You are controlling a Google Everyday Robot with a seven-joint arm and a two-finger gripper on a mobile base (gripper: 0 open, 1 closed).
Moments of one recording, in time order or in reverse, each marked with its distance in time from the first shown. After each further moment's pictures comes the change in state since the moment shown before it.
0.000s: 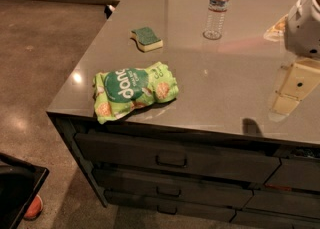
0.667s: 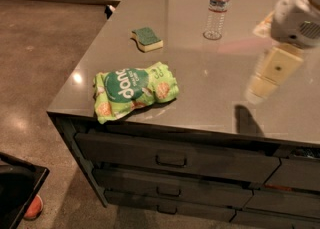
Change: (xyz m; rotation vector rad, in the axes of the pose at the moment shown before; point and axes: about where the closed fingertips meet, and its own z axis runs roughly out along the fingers) arm -0.023 -0.029 0.018 -0.043 -0.103 0.087
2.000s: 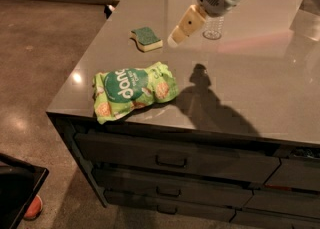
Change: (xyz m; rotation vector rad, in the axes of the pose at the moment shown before) arm -0.127 -0.127 0.074 0.112 -0.199 0.369
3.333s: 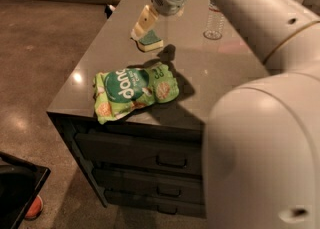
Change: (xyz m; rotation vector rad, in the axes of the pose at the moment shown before) arm -0.089 -0.016 0.112 0.040 0.042 0.123
